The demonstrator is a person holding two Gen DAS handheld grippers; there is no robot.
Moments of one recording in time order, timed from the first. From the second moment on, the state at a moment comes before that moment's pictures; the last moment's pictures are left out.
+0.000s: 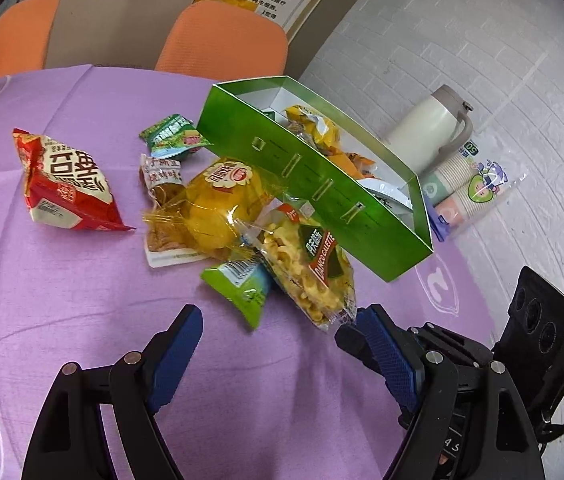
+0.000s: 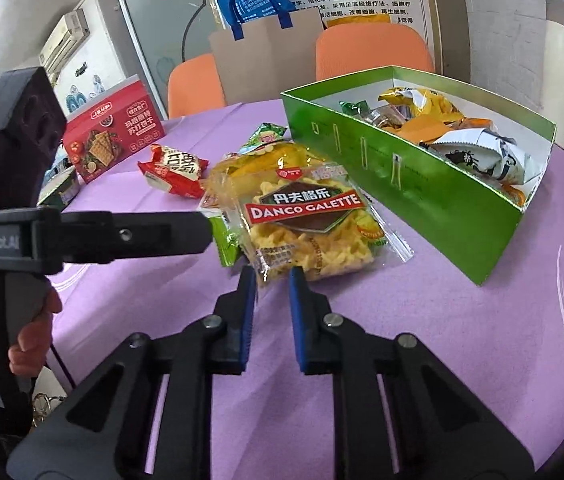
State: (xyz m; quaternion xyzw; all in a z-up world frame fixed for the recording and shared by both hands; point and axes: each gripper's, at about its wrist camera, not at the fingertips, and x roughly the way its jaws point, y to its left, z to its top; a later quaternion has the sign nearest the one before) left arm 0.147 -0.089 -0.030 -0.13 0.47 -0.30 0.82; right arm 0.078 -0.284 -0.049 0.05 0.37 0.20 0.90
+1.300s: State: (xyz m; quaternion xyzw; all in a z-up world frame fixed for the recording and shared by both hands) left arm 0.133 -0.081 -0.060 -0.18 0.52 -0.32 0.77; right arm 0.077 -0.329 -0.051 0.08 0.41 0.23 0.88
